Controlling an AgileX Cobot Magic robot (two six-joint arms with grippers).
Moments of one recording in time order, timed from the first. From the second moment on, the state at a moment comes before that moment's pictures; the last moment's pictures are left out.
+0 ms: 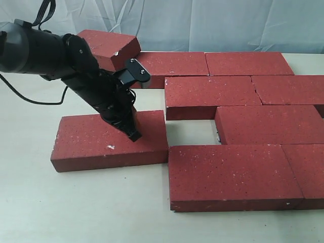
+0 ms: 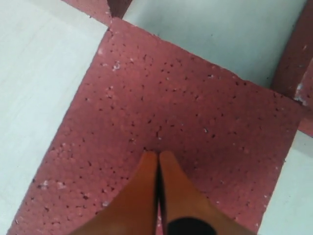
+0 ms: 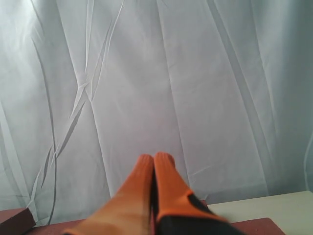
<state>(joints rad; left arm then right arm) -0.49 1.92 -1.18 -0.56 0.63 0.93 0.02 0.00 -0.02 0.24 -0.17 -0.07</state>
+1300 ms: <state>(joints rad) -0.49 1.83 -1.19 -0.62 0.72 1.14 0.02 0.00 -0.02 0.24 -0.17 -0.07</state>
